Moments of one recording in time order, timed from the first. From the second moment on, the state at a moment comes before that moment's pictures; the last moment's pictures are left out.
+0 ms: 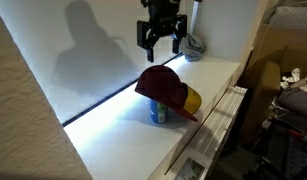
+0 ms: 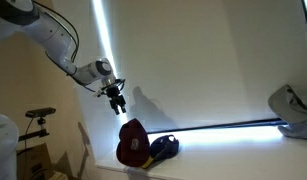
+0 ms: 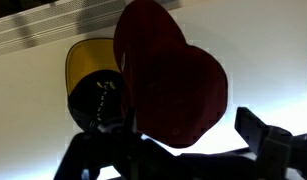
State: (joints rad) arm 0.23 0.04 0.19 -2.03 -0.12 2.11 0.65
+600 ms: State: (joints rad) arm 0.23 0.05 0.19 -2.07 -0.30 2.18 0.86
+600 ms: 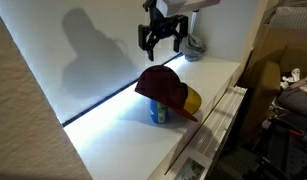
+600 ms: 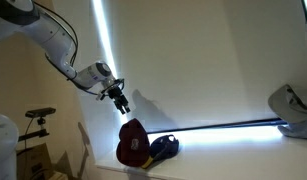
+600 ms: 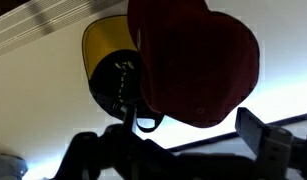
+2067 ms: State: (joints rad) arm 0.23 0.15 0.19 -2.07 -0.09 2.18 0.72
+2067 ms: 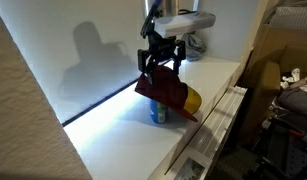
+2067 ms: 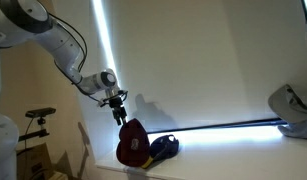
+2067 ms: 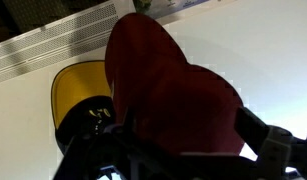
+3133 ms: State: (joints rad) arm 0.24 0.15 0.18 -2.06 -0.13 2.22 0.81
